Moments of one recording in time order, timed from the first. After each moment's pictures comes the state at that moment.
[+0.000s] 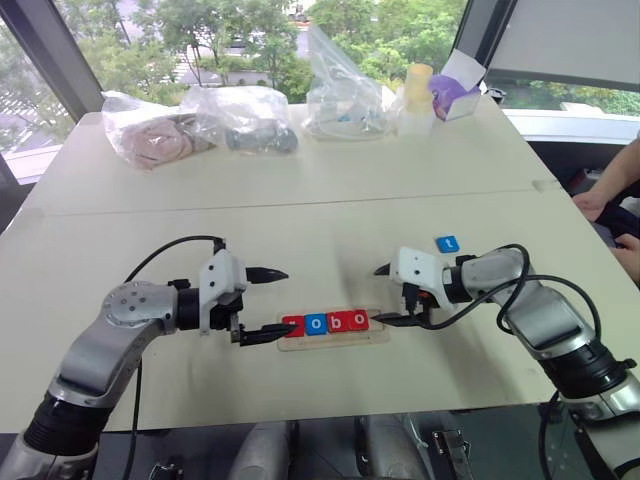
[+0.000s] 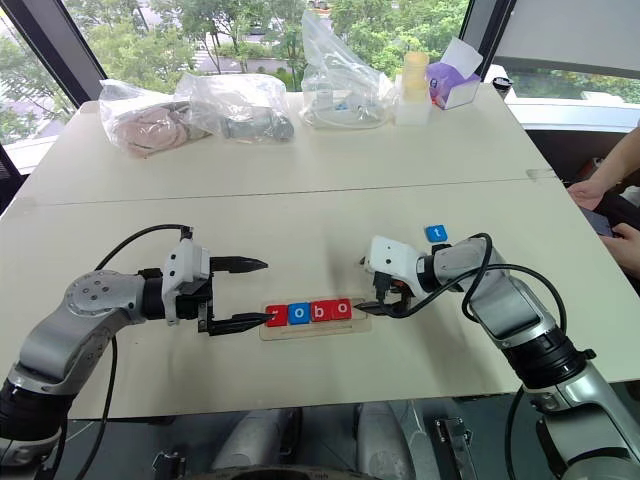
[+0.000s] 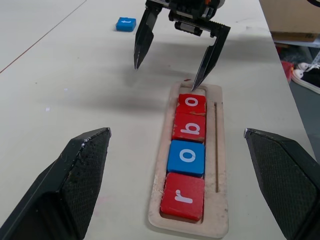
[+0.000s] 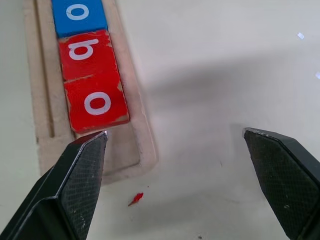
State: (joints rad) left arm -0.17 0.72 -0.05 -0.37 -0.47 0.38 -1.06; right arm -0.46 -0.77 0.31 -0.17 0.08 0.47 1.11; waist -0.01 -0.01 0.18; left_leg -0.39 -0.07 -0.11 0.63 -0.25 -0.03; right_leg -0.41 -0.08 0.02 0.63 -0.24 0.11
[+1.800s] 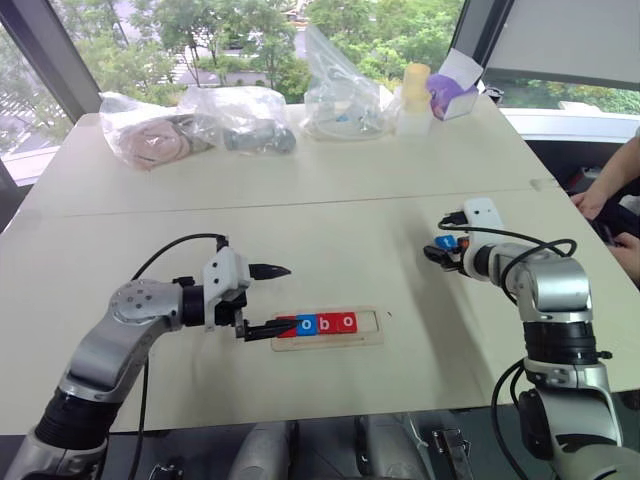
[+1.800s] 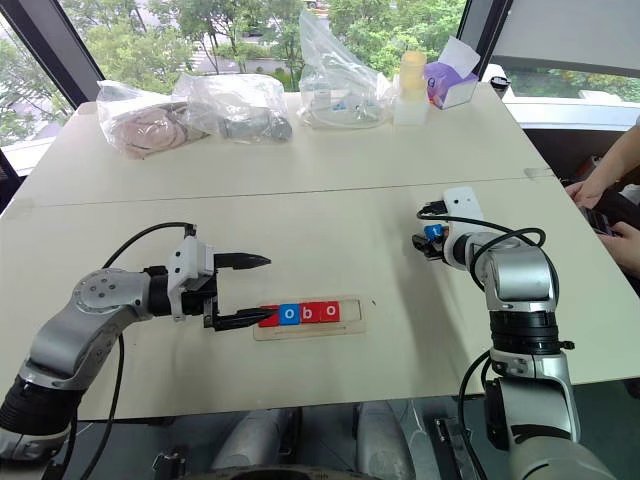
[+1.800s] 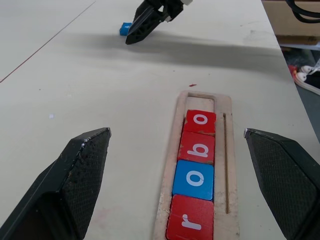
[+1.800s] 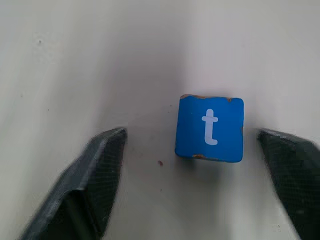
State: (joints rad) left arm -0.19 0.69 -0.06 -0.33 -0.44 0.35 -1.06; right arm -0.57 -0.50 -0.13 0.03 0.13 1.14 0.38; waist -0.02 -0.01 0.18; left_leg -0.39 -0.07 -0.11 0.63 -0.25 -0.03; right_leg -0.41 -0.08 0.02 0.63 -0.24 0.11
